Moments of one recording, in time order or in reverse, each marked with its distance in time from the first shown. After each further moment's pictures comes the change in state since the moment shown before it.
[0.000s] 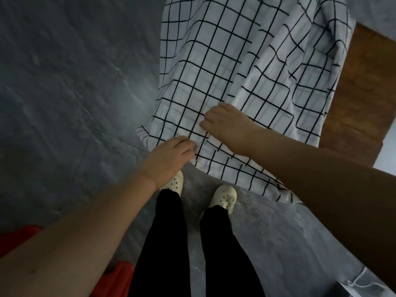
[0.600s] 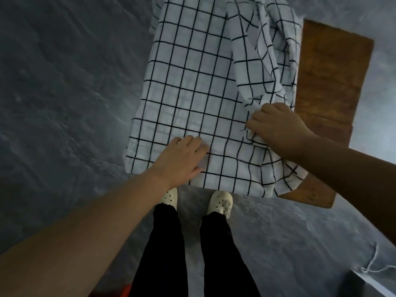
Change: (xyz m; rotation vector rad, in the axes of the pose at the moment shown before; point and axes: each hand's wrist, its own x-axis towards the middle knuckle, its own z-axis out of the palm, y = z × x) left_hand 0.076 0.050 -0.023 0.203 -0.185 0.109; right_hand -0.143 0.060 0.008 -0.033 0.105 0.339
